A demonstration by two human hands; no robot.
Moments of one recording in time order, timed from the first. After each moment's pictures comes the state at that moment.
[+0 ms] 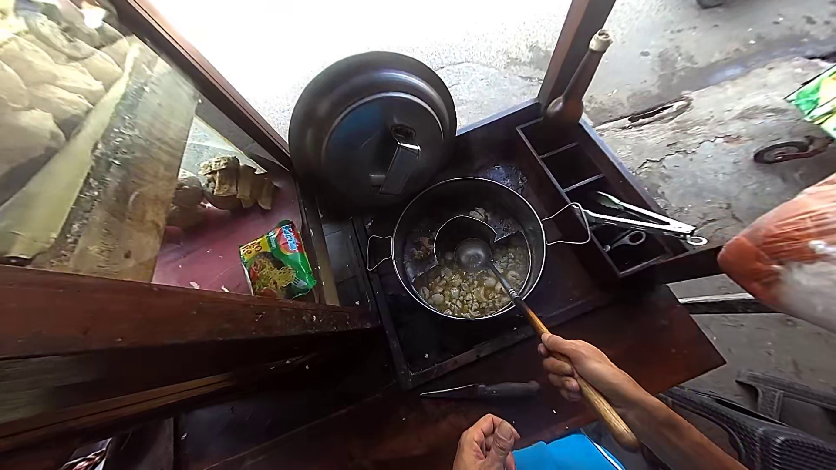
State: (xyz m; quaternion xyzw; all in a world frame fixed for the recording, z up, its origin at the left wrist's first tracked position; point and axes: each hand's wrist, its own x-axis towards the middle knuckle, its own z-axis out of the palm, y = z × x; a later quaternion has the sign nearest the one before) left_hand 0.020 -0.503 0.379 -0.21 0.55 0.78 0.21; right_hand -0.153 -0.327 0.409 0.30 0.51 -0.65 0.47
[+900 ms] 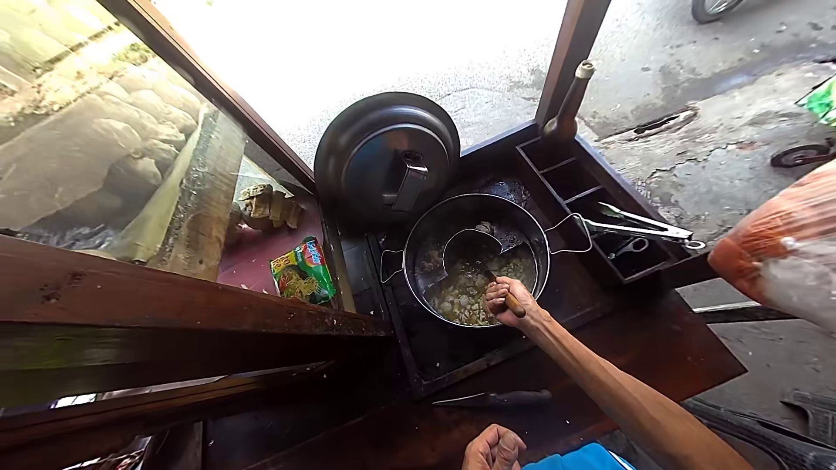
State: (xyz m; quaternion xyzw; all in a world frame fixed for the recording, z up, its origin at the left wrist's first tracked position) left_hand 0.031 -0.504 0.380 -0.20 0.55 0.79 0.18; right_hand -0.248 -0.428 0.324 0.36 0.13 -0.85 0.36
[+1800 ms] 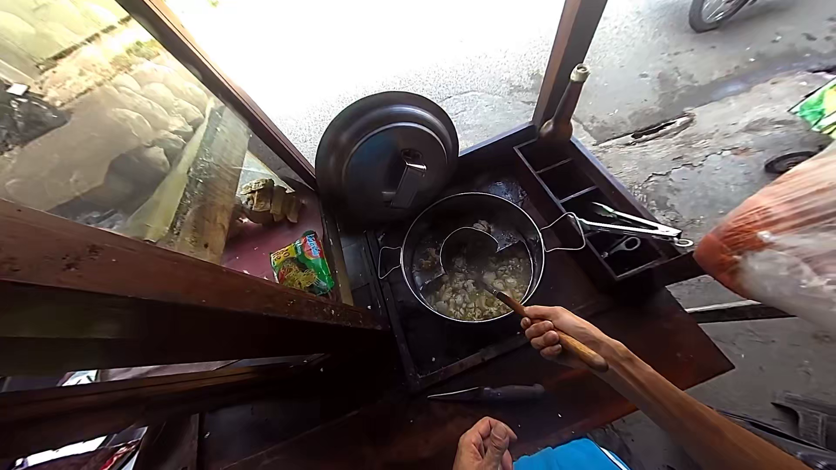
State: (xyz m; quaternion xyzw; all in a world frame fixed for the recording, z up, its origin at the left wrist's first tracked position) left_hand 0.035 -0.500 0.380 -0.21 0.56 0.78 0.18; right_hand -0.202 -0.336 0.391 0.32 0.30 -0.70 0.56
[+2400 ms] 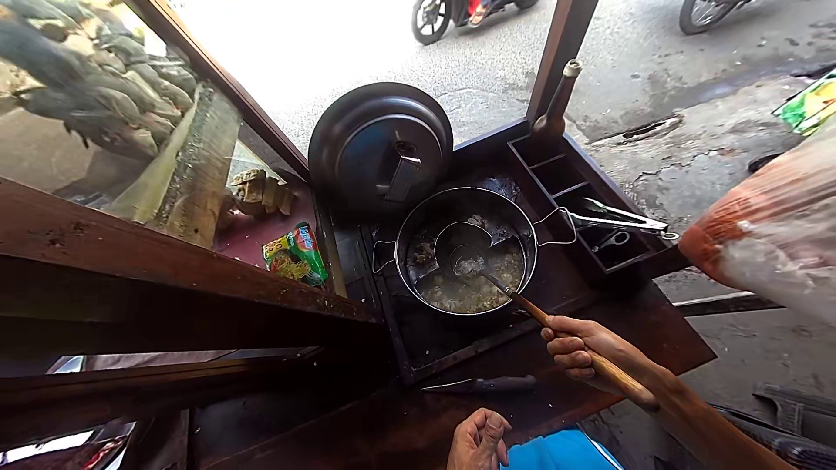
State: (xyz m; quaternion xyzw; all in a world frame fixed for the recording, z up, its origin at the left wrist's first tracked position) left_hand 0.037 -0.498 0.376 -0.21 0.55 0.79 0.18; right_hand -0.166 -0.301 0.432 0.31 0.32 -0.72 0.53
